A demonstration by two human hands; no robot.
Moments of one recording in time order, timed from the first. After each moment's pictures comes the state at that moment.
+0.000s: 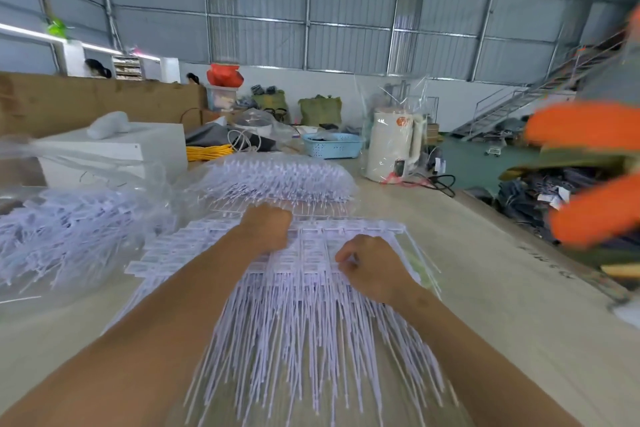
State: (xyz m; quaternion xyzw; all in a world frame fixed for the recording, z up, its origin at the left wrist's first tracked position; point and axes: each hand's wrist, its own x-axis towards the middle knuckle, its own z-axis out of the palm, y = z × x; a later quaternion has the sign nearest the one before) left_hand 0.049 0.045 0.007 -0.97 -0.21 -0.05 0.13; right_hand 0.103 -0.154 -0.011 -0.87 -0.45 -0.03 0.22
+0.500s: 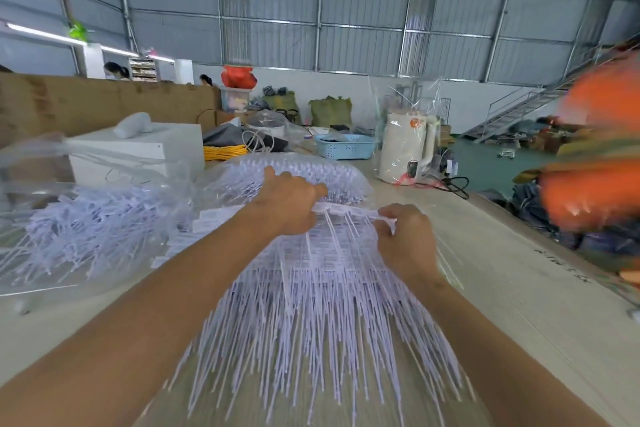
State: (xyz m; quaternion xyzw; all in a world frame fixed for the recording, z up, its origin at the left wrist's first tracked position) left_hand 0.008 0.008 0.063 -0.96 -0.16 -0.11 0.18; right_hand 0.110 -0.152 0.001 -0.84 -0.31 -0.20 0.39
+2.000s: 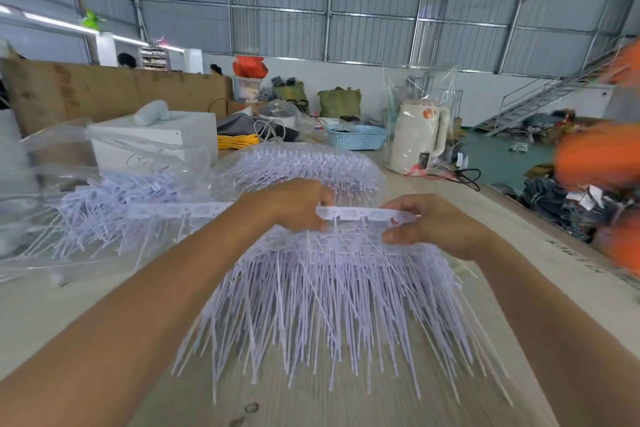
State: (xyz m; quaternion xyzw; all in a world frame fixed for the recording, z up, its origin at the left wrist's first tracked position) left_hand -0.035 -0.005 0.071 -0.99 -0.12 -0.01 -0.07; right_hand 0.109 -0.187 0.038 -0.74 -0.43 0.20 0.48
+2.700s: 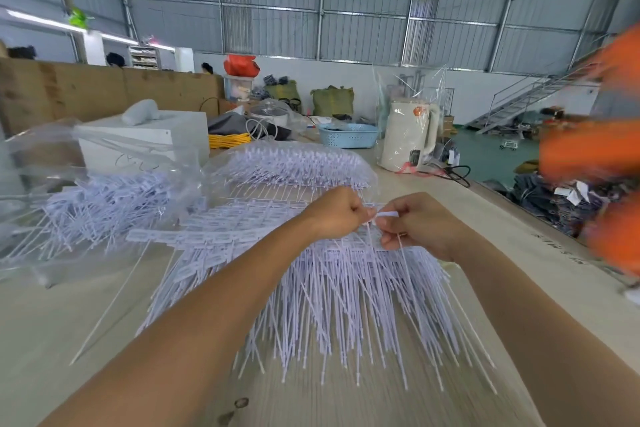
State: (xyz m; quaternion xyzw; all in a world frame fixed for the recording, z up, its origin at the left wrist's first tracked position) left_hand 0.008 -0.050 0.038 -0.92 -0.10 -0.15 -0.34; right_hand 0.100 -0.185 0.031 -0.73 -0.36 0.20 0.54
